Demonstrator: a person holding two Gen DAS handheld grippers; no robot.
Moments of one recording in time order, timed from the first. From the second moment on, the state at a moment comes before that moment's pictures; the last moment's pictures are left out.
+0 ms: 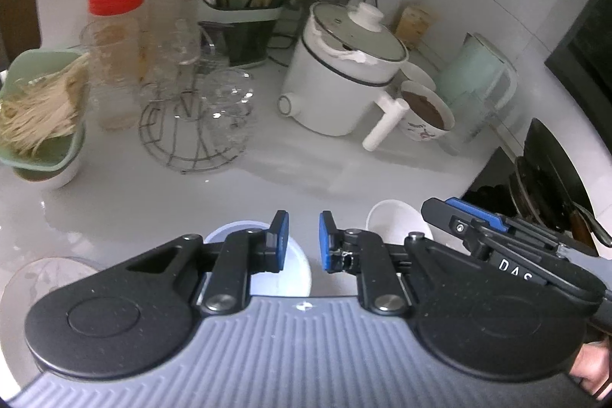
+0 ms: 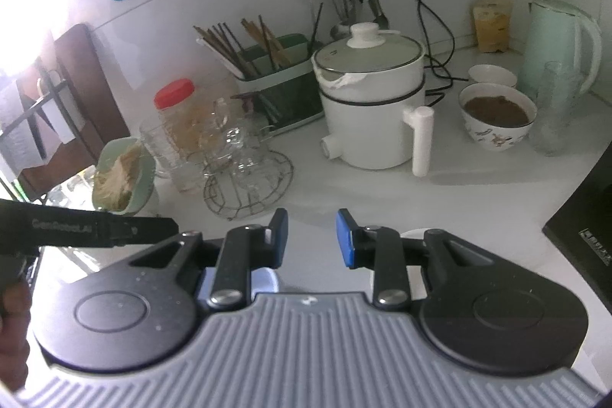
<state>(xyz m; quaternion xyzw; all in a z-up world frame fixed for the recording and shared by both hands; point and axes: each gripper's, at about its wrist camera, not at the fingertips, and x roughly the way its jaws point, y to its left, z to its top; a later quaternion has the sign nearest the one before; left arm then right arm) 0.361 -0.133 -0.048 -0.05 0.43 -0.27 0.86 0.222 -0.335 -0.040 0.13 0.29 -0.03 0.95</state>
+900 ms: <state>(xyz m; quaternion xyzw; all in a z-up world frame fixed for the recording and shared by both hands) 0.412 -0.244 -0.087 0.02 0.48 -0.32 0.82 0.226 -0.424 -0.075 0.18 0.31 -0.15 0.92</state>
